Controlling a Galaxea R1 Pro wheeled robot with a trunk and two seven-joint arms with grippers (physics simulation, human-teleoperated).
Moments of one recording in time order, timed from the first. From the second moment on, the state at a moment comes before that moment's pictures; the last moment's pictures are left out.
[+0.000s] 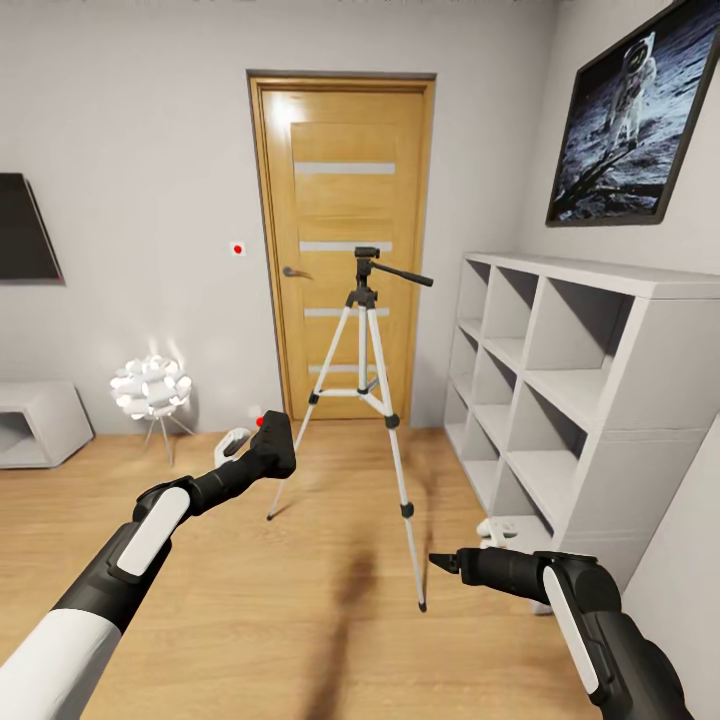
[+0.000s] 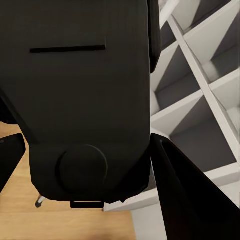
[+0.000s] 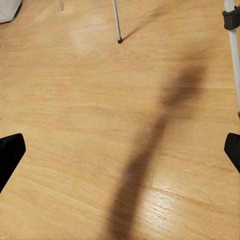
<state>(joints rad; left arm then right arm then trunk) -0.64 0.20 -0.16 -1.07 1.07 0.57 -0.07 -0.33 -0.07 -0.08 -1.38 -0.06 0.94 0.60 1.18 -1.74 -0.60</state>
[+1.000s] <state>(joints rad) -0.64 0.20 -0.16 -1.07 1.08 0.57 -0.06 -0.33 -0.07 -0.08 -1.38 -0.06 0.93 0.60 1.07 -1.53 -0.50</state>
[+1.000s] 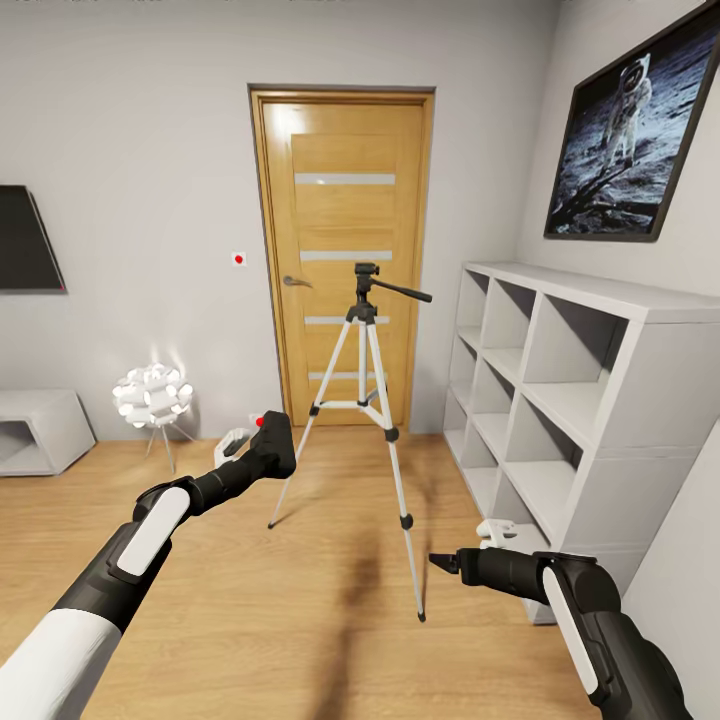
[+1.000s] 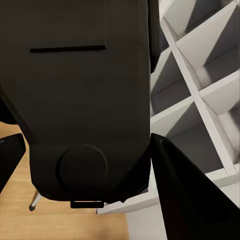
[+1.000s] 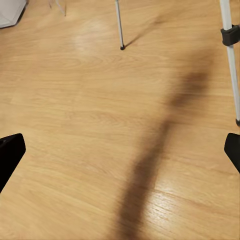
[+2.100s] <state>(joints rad) -0.64 0.20 -0.16 -1.03 1.07 0.57 -0.07 -0.33 -0.06 -0.08 -1.37 -0.06 0.93 0.59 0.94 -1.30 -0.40</state>
